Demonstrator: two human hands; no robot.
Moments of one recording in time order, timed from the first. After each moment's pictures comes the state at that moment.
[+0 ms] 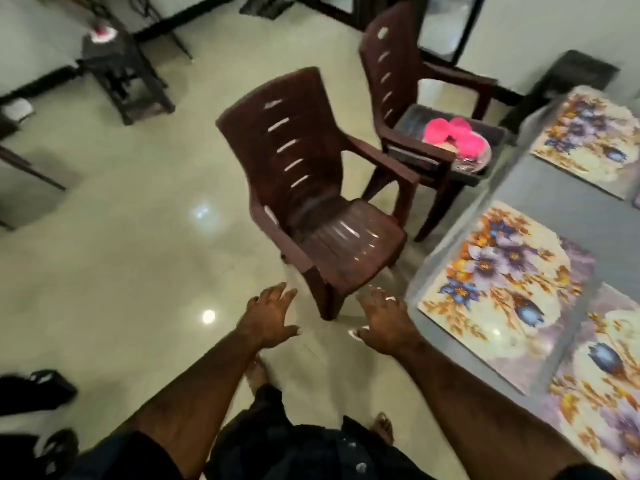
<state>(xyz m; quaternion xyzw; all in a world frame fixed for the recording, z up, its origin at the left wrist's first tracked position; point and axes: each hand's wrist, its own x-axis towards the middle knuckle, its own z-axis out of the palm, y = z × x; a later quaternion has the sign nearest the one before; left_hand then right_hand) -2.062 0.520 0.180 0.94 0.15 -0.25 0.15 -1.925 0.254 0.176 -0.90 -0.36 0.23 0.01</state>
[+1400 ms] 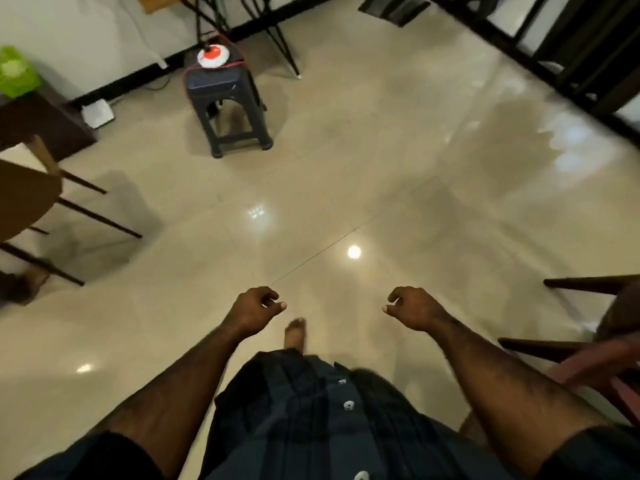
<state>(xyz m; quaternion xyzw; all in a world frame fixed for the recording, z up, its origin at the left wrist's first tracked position) -1.774 1.392 0.172 0.77 0.45 -0.13 0.43 -1.497 1.122 0.147 -0.86 -0.28 0.42 0.07</state>
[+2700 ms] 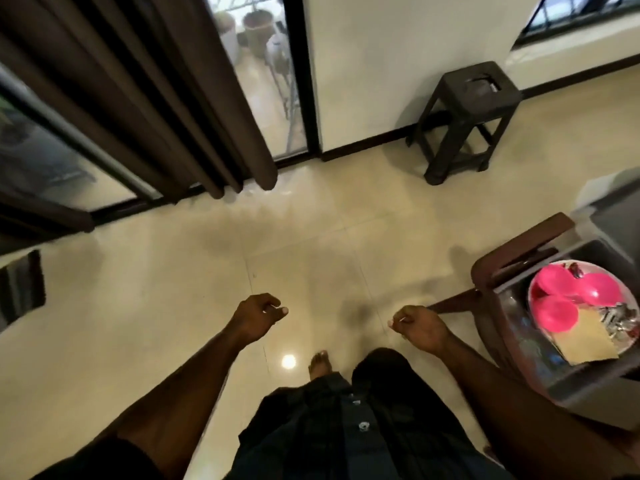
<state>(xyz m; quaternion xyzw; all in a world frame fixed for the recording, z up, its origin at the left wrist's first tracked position) -0.488 1.166 0.180 0.87 -0.08 -0.38 0.29 -0.718 0.824 0.117 -0.79 0.36 0.24 0.43</state>
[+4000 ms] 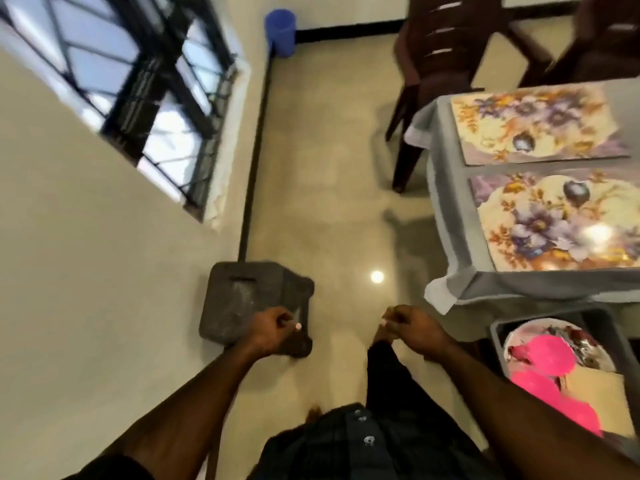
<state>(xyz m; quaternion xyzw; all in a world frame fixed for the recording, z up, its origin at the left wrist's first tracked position) -0.157 0.033 0.186 0.63 -0.64 -0.44 -0.05 -0.513 0.114 0.150 -0.47 0.72 -0.13 0.50</state>
